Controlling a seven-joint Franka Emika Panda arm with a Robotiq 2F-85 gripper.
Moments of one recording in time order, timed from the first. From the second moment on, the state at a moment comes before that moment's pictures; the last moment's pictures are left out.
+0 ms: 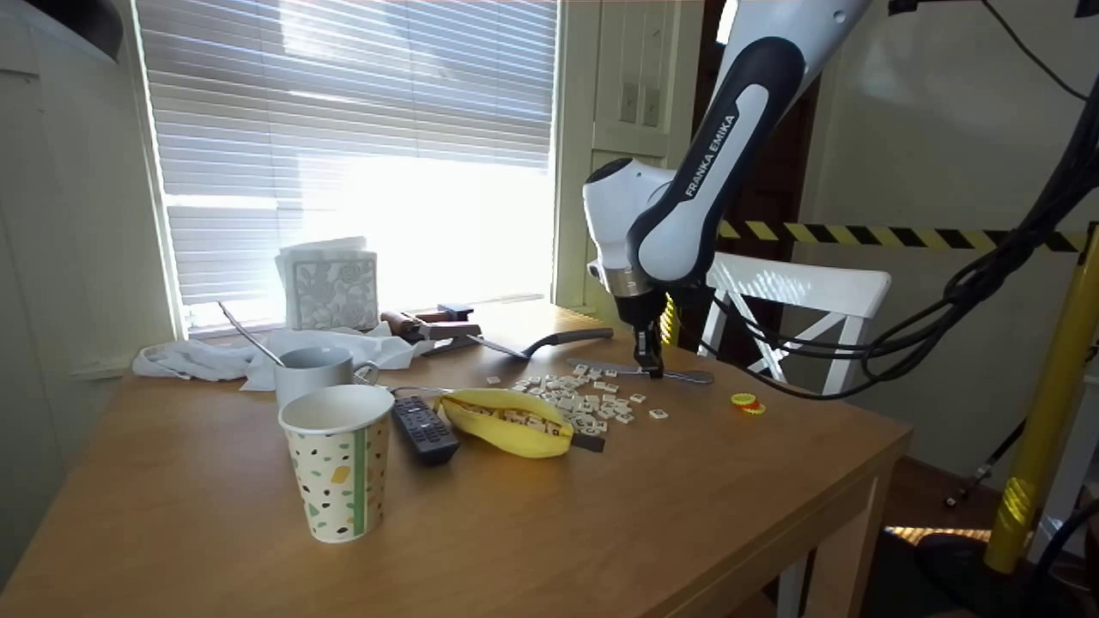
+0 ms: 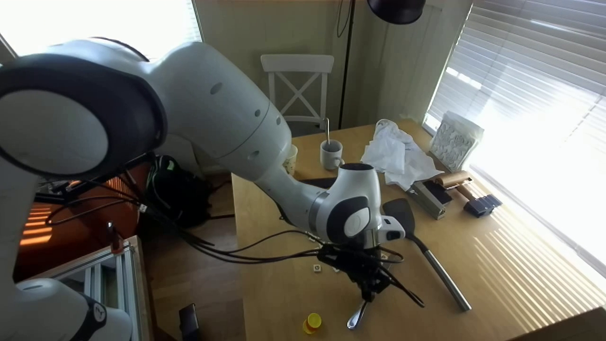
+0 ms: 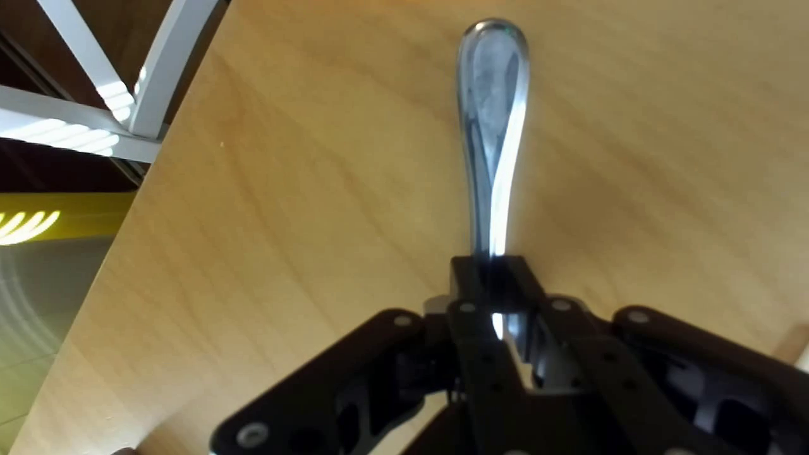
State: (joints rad) arm -0.01 0.69 -0.26 -1.89 -0.53 2.52 -0.11
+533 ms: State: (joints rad) arm -0.04 0.56 -0.21 -2.09 -0.53 2.58 -0.17
